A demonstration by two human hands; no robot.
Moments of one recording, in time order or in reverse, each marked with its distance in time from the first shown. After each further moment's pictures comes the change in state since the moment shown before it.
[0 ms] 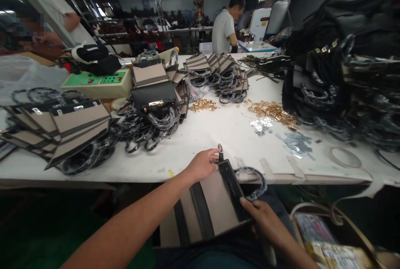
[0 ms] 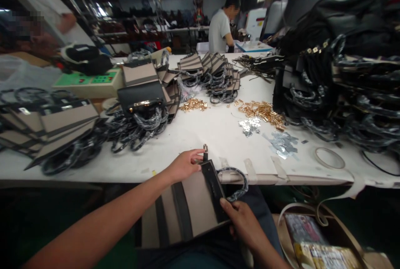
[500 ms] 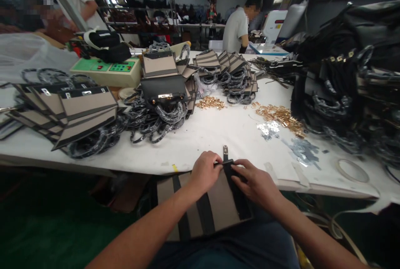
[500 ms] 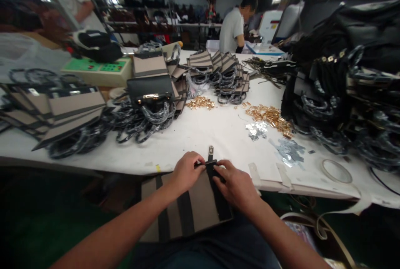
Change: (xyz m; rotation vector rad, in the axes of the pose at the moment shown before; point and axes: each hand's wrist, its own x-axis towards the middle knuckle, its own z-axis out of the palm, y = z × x) left_hand -0.035 -0.006 0.019 0.382 0.379 0.198; right_hand 0.047 -0.084 -0.025 -0.936 0.213 -0.768
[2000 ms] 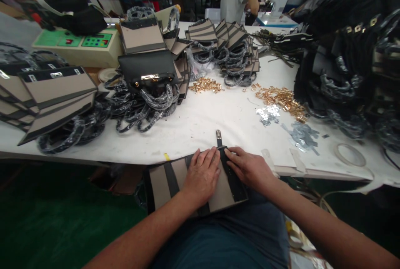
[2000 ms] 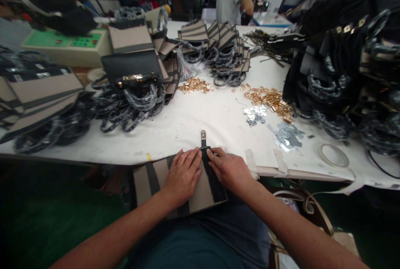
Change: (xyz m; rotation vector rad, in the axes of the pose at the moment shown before) left_hand -0.045 -0.010 0.032 0.495 -0.048 0.279; right_hand 0.013 0.016 -0.001 -0.093 -0.136 -0.065
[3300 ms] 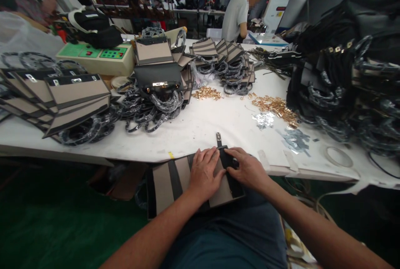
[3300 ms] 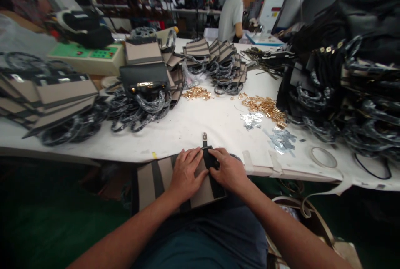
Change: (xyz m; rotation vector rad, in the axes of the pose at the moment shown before) left_hand -0.004 0.014 0.005 -0.181 0.178 -0.118; right_hand -0.010 -0.018 0.001 0.255 0.098 0.185
